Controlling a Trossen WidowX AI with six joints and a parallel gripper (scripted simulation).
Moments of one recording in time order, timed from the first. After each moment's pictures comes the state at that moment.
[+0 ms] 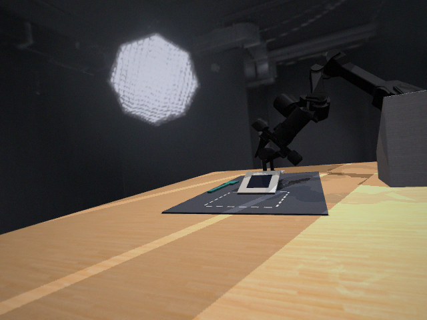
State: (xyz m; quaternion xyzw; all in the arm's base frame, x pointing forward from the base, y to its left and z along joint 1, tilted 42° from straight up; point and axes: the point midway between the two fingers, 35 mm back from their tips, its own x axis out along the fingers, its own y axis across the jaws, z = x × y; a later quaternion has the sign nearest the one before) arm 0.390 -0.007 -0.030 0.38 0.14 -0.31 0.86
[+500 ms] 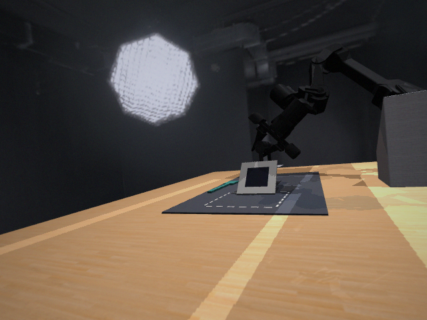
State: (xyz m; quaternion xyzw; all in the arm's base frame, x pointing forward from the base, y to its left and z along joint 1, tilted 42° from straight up) arm 0.390 0.027 -0.031 0.38 0.13 -0.30 0.86
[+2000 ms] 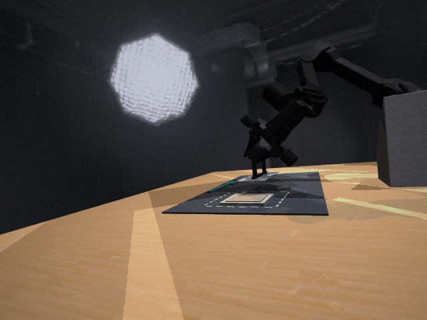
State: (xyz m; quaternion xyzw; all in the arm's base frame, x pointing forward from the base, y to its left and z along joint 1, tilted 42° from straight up) arm 0.391 0.075 -0.093 0.38 0.14 -0.30 0.86
